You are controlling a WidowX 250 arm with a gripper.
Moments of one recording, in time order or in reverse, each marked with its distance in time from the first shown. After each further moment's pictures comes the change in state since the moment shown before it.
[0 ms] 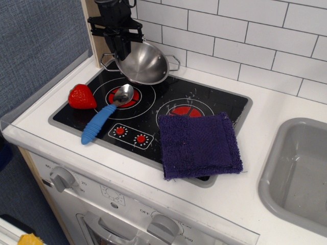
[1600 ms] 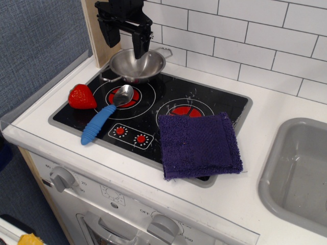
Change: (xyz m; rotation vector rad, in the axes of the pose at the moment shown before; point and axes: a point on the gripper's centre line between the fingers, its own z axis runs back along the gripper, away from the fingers) arm -0.016 -0.031 0.035 0.109 -0.015 -0.152
